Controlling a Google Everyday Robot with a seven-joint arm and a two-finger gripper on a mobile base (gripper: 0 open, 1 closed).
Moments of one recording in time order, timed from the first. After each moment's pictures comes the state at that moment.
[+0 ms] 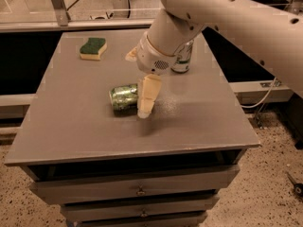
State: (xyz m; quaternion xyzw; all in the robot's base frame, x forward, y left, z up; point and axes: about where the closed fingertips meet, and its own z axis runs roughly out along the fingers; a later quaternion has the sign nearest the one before) arm 0.553 0.031 0.875 -0.76 0.60 0.12 0.23
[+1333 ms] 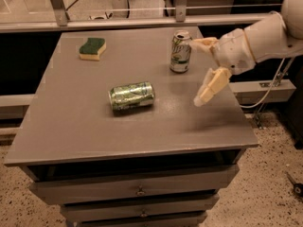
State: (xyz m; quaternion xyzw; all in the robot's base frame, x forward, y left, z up) arm 0.567 -0.115 0.906 -0.64 0.62 0.22 0.39
